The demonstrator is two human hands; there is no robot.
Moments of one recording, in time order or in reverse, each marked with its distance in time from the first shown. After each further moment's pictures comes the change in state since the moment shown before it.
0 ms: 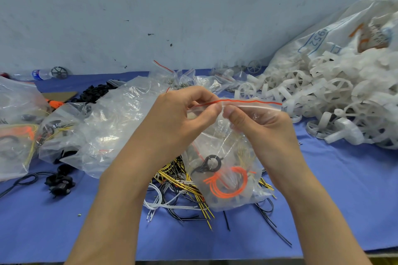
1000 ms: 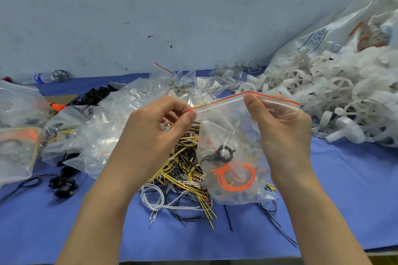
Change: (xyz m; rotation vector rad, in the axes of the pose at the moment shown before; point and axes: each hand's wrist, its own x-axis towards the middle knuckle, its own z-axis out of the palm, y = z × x) left_hand -0.026 -0.022 -0.013 0.095 0.151 -0.030; right_hand 0.004 0.010 -0.004 -0.023 0.403 0.006
